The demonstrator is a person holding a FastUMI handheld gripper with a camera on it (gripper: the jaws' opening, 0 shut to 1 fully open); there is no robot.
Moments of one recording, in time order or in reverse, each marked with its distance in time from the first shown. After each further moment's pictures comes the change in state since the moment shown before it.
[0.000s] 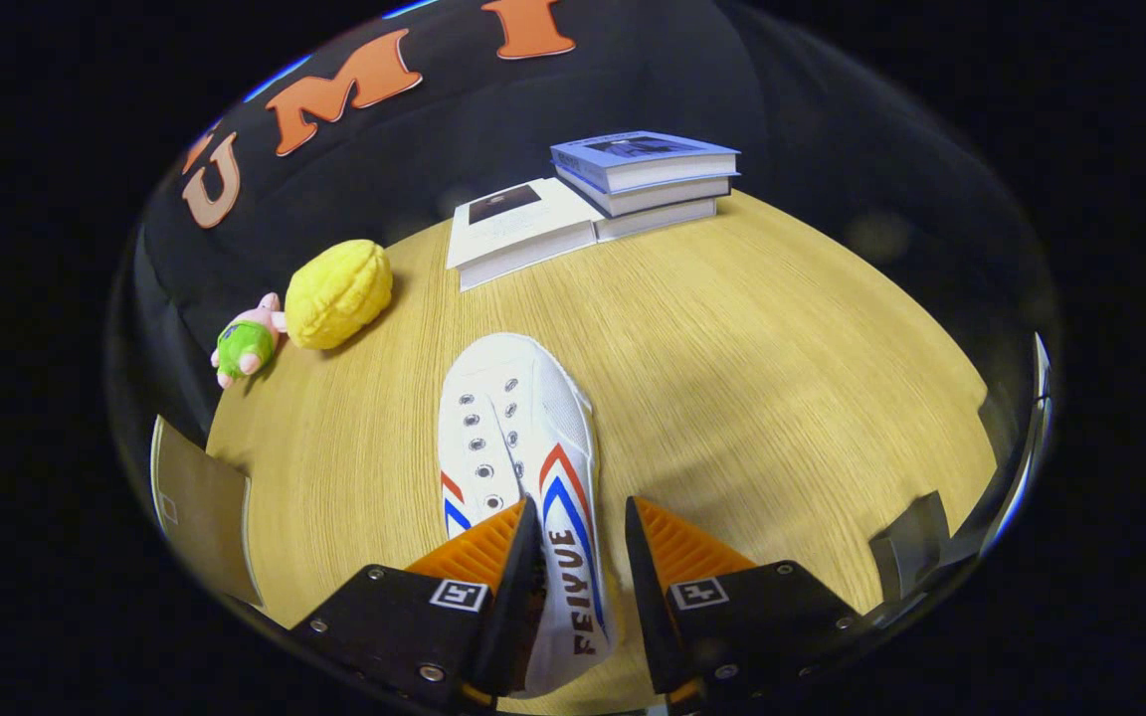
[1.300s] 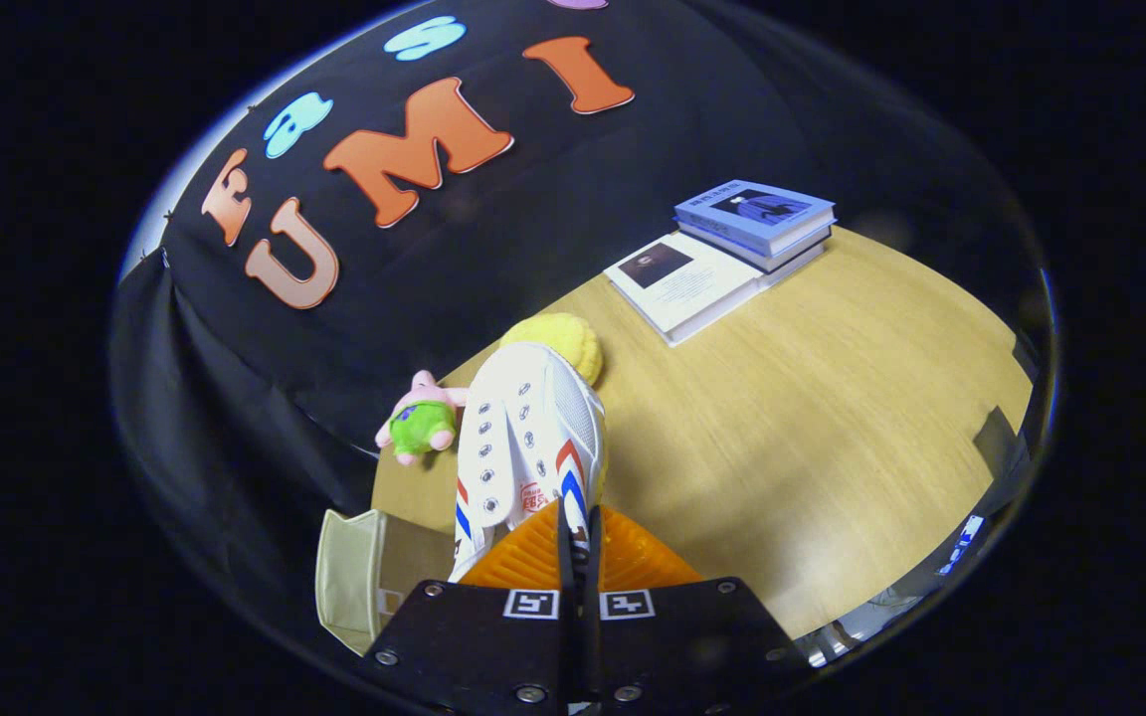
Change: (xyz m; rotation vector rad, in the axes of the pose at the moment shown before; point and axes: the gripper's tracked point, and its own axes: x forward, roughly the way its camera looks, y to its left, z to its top) arm -0.138 0.240 0.036 0.162 -0.123 0.268
